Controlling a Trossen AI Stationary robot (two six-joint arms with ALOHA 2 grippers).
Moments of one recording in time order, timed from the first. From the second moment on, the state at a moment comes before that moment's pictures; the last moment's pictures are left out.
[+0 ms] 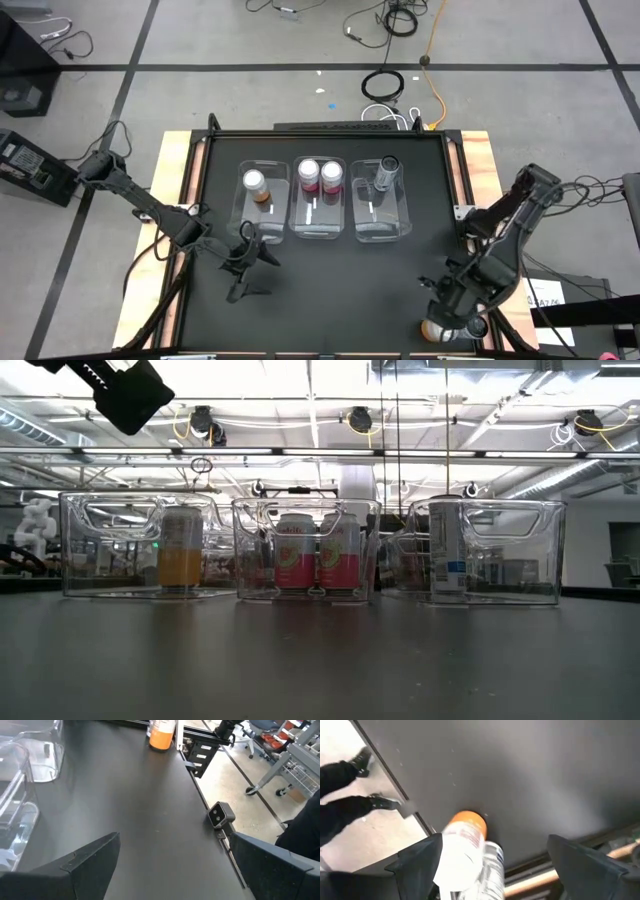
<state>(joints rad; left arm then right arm) -0.58 1.13 0.60 0.09 -0.17 -0.40 0.88 1.47 1.40 -1.33 0.00 1.43</state>
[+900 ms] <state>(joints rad) -0.58 1.13 0.60 0.10 -0.22 -0.41 1.07 1.56 1.40 -1.21 0.03 1.37</state>
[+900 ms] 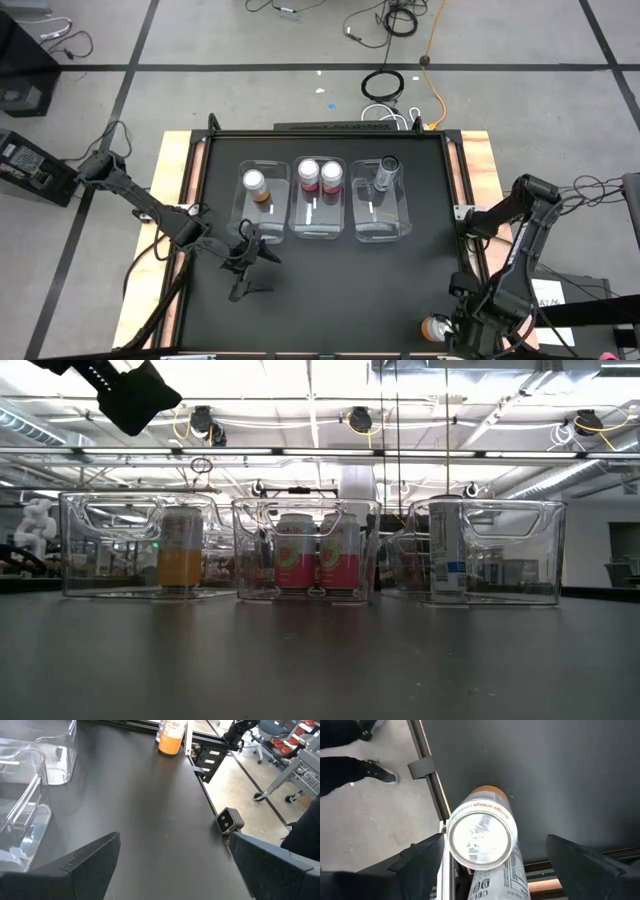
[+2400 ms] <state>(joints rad) -0.58 1.13 0.60 0.12 -0.22 -0.41 1.08 1.80 1.40 -1.17 -0.01 1.34</state>
